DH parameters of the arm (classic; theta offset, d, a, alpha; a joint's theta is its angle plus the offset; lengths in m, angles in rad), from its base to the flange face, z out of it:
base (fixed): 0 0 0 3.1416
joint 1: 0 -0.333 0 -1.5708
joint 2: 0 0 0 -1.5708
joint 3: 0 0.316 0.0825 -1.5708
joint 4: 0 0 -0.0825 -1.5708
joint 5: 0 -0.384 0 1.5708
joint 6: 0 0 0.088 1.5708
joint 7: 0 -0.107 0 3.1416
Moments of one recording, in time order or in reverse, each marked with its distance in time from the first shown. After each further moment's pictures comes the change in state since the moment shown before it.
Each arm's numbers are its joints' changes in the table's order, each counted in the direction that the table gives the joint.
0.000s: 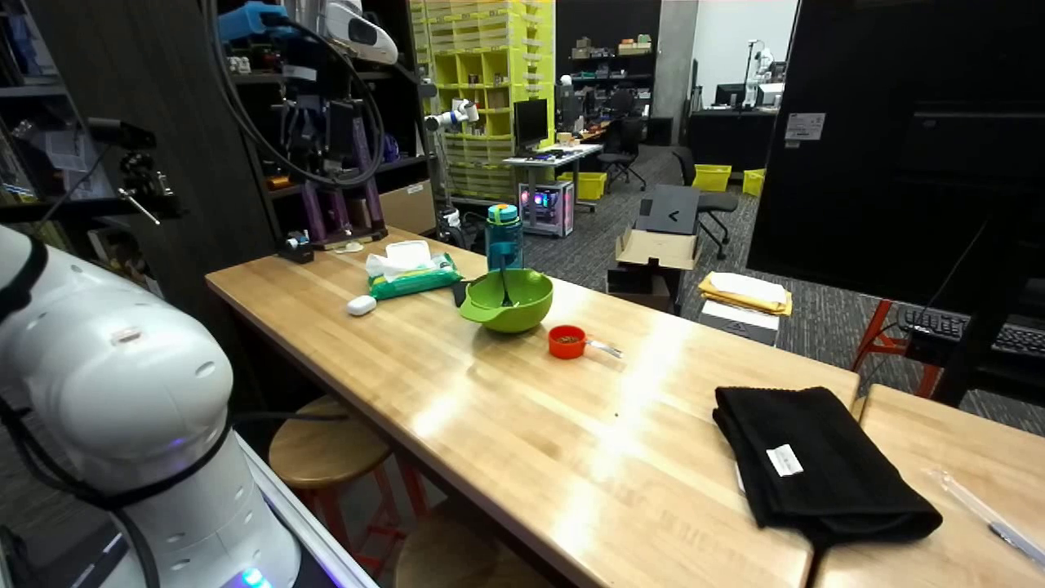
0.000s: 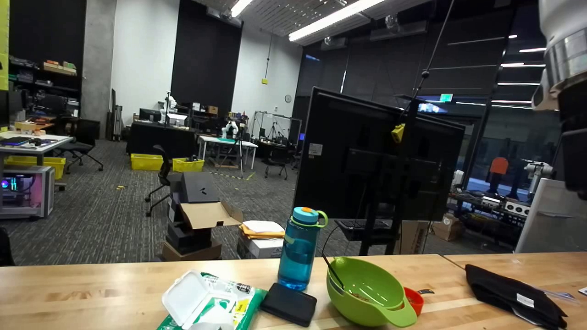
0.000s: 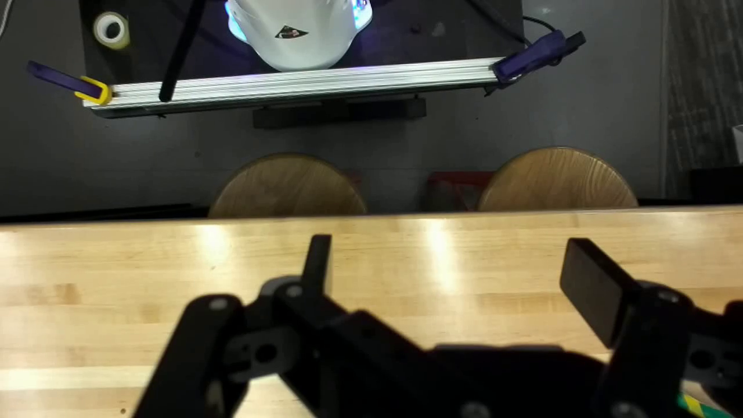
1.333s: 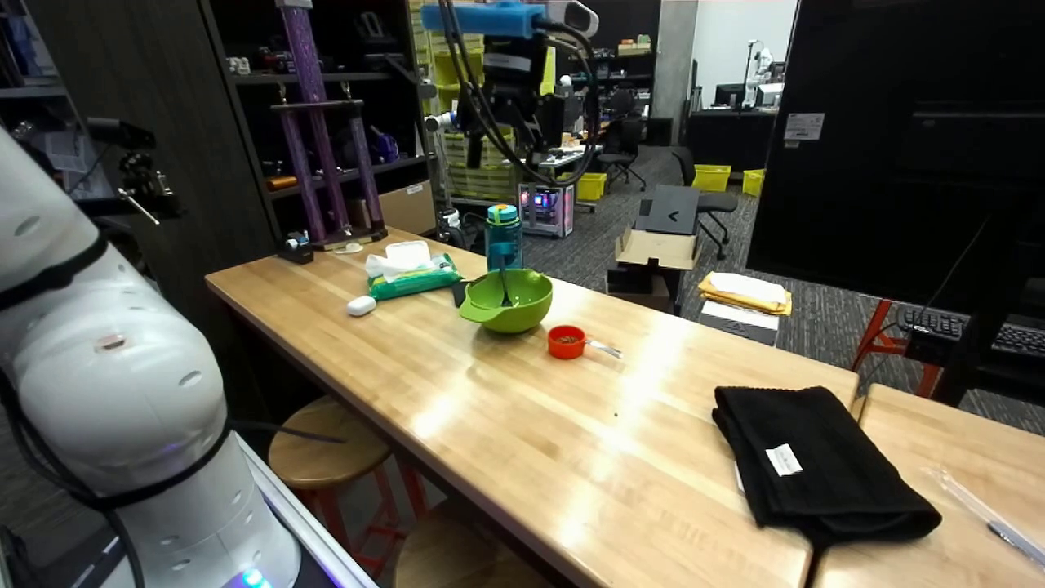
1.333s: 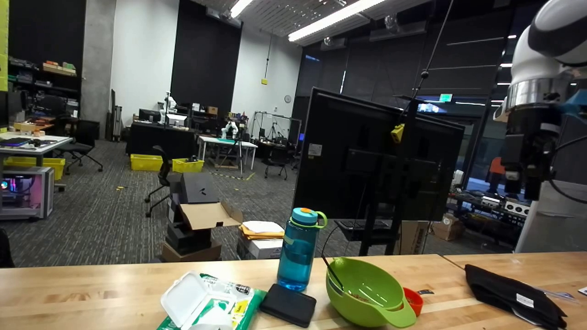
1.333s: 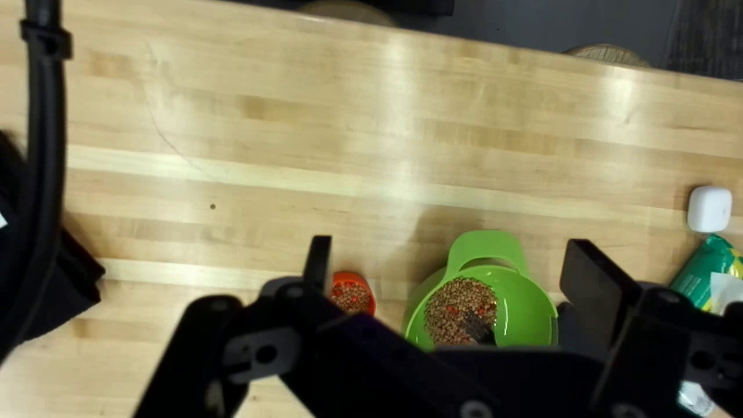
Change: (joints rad) arm 0.094 -0.372 -0.330 -0.321 0.148 -0.182 0.547
